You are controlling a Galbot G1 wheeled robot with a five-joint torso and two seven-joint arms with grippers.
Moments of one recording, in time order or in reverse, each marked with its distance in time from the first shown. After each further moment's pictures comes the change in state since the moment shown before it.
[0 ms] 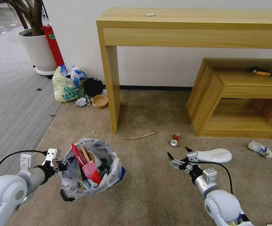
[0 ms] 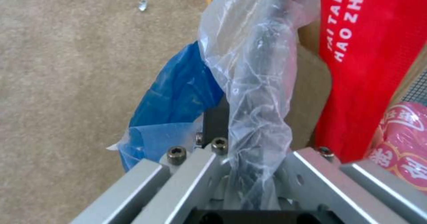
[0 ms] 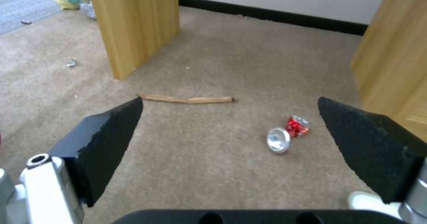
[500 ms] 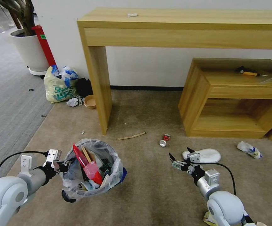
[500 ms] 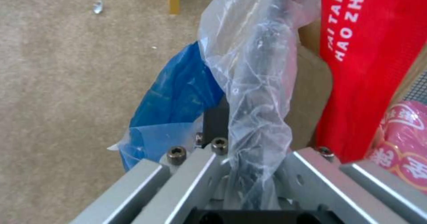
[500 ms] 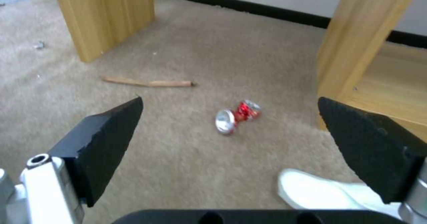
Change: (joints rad) left arm 0.011 -0.015 0.003 -0.020 0.008 0.000 -0.002; right arm -0.040 -0.043 0.027 0.014 0.001 0.005 -0.008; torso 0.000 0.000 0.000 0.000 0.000
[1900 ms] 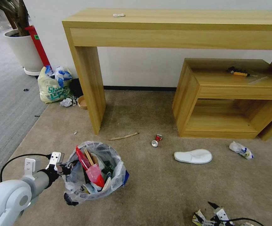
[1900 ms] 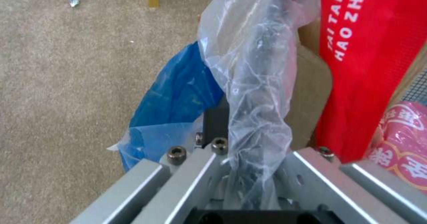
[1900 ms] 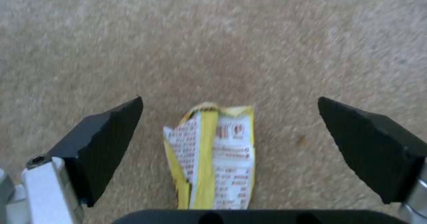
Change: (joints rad) left arm 0.018 -0.023 0.014 -0.014 0.036 0.000 -0.002; right arm -0.227 -0.135 0.091 -0.534 -0.013 0.363 -0.406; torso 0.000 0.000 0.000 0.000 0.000
